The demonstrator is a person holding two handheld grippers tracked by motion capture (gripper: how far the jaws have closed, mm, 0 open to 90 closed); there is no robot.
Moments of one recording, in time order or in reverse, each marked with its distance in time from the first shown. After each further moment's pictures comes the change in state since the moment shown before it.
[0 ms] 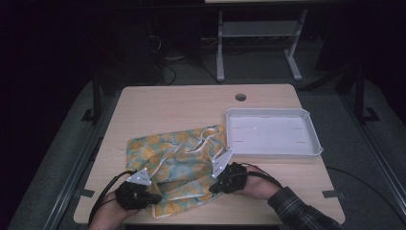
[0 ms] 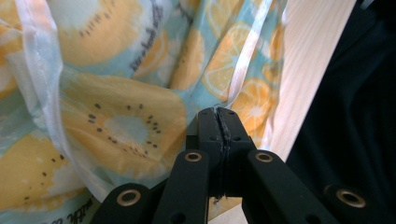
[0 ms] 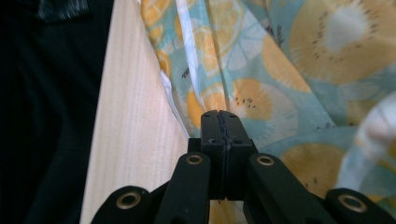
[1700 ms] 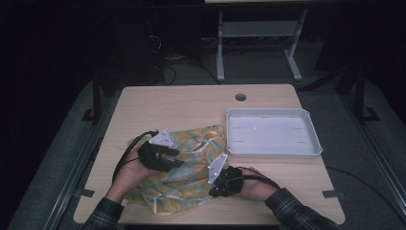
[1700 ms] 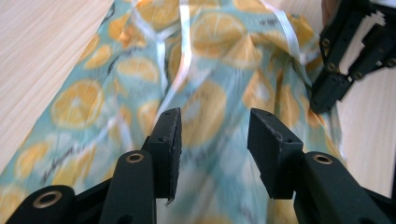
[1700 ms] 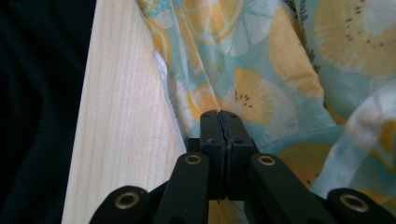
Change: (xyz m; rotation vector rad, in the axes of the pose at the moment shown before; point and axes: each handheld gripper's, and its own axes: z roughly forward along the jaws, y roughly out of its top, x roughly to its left) left arm 0.034 0.118 0.000 -0.146 0.079 0.194; right arm 0.004 0.001 0.014 0.082 -0.021 -0.043
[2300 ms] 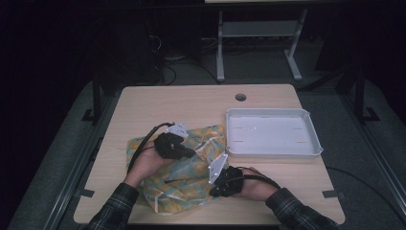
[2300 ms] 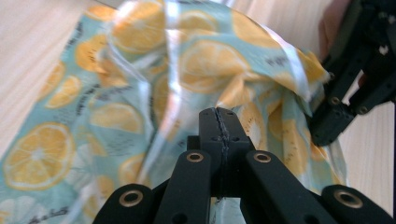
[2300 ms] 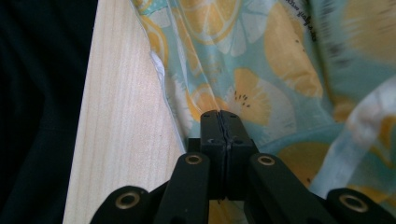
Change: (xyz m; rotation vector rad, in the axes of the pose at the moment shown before) left arm 0.019 0.025 0.025 0.009 -0.096 -0.025; right arm 0.001 0.000 -0.001 -0.001 0.011 0.014
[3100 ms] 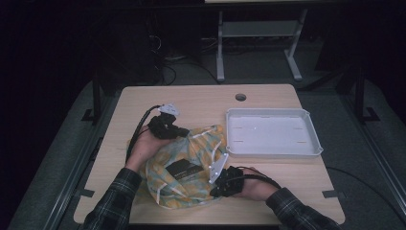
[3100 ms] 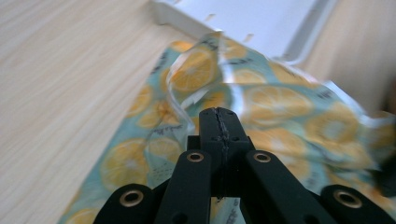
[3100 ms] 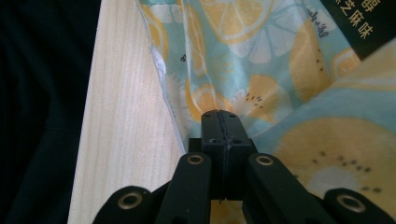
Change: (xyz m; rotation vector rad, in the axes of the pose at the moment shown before) left arm 0.053 0.006 -0.011 -0.080 0.158 -0.132; right arm -0.001 -0.002 -0.001 -0.001 0.016 0.016
